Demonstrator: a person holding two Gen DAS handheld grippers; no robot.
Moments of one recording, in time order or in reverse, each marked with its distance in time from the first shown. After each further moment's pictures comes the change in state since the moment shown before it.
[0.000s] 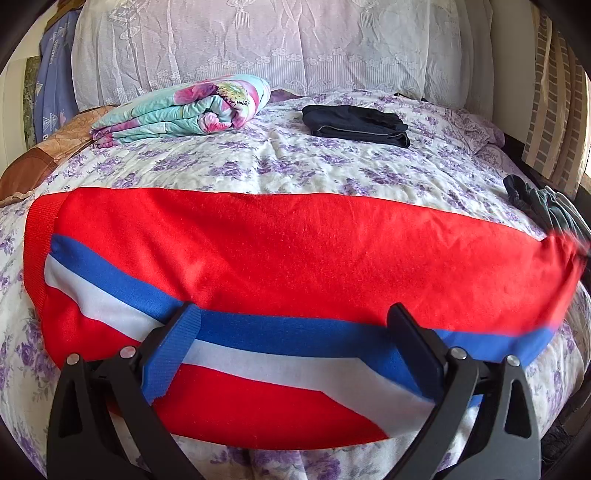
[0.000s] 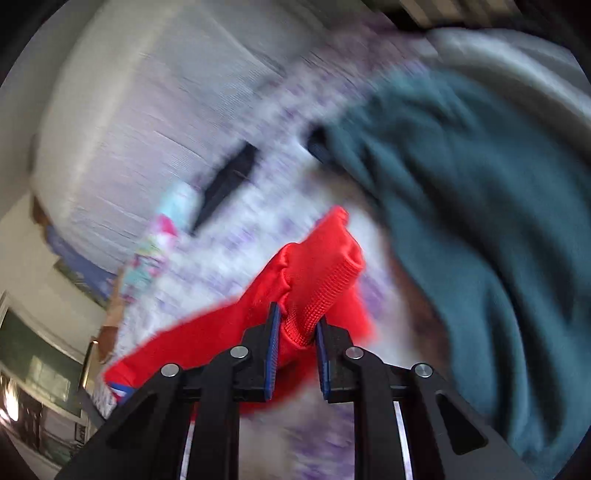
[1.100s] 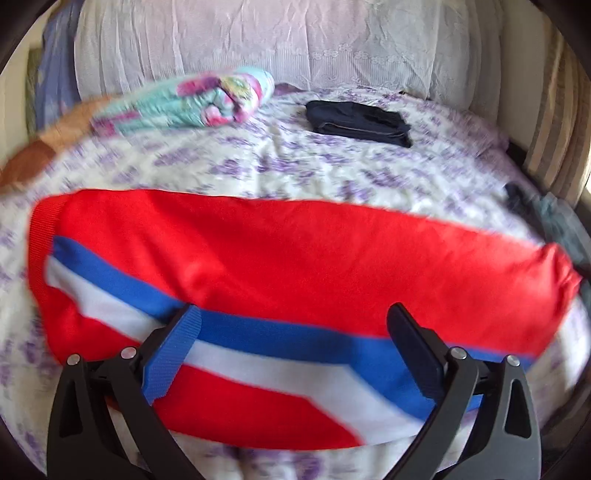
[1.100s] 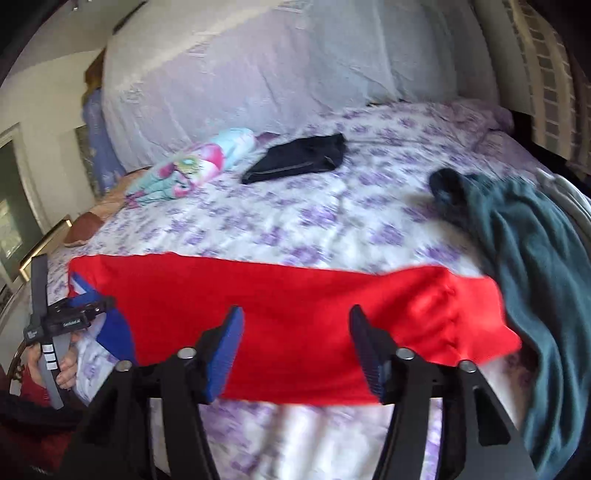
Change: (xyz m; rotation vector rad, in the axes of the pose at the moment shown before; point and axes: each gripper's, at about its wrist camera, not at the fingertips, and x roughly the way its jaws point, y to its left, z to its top) left arm -0.004 0.000 0.019 -0.079 0.059 -0.066; right arm 0.022 0.154 -0.058 -0.688 -0.033 -0.084
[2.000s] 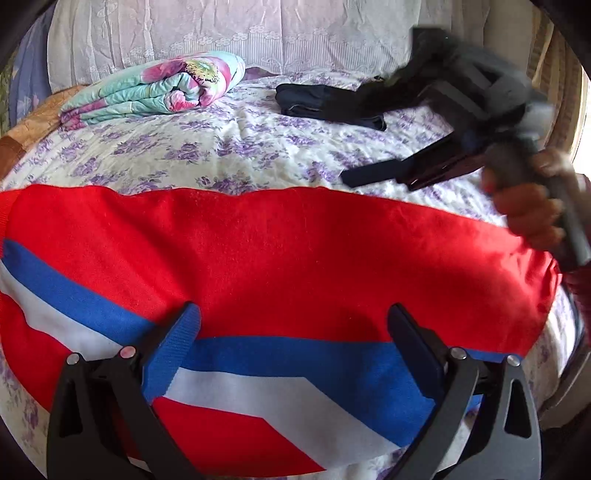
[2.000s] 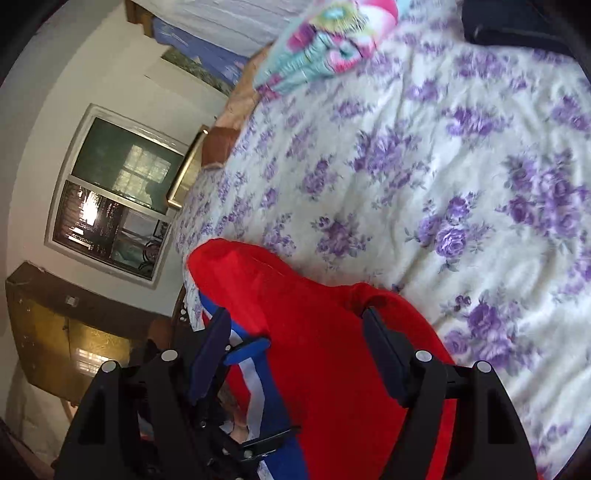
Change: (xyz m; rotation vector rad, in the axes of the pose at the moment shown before) left arm 0.019 -0.012 -0.008 0.051 0.033 -0.065; right arm 0.248 0.136 0.119 0.084 0.687 0.735
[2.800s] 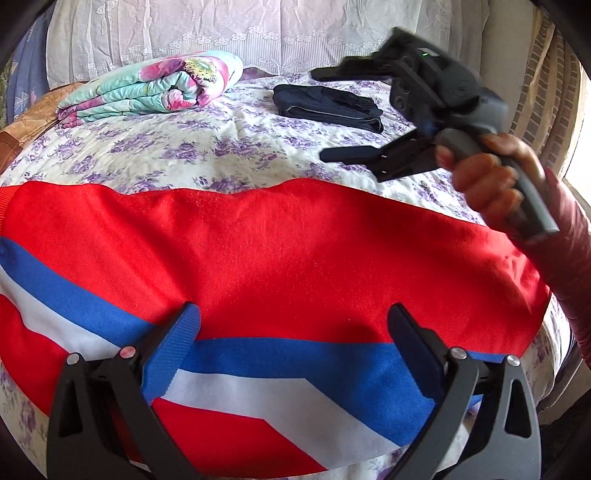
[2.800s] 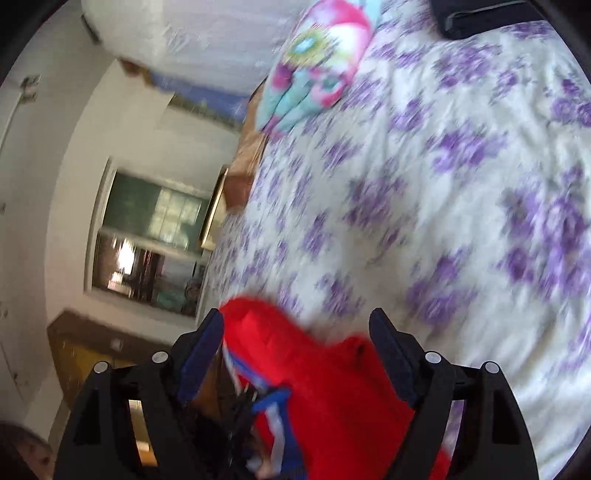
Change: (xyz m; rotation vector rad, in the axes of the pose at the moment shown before) left arm 0.001 0.001 0.001 -0.004 -0.002 -0.013; right arm -0.011 -0.022 0.017 0.069 -0.068 0.190
